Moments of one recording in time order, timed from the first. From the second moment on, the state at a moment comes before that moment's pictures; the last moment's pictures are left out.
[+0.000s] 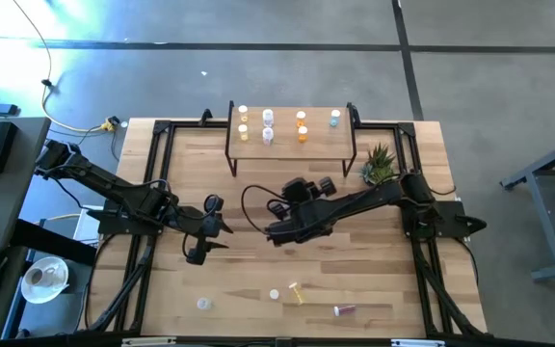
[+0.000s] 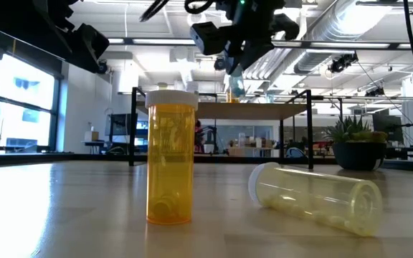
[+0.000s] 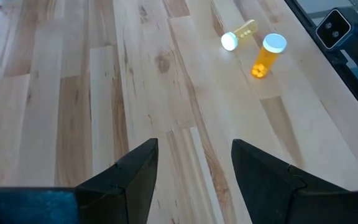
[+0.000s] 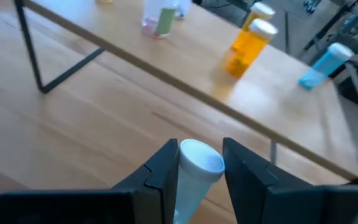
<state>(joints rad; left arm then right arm) -0.27 1.04 0.61 -0.30 -0.12 -0.10 0.24 2.08 1.83 -1.38 1.06 1.29</state>
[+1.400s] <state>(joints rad) -0.25 1.04 0.61 -0.21 -0.39 0.10 0.06 1.40 1.10 -1.20 1.46 1.46</state>
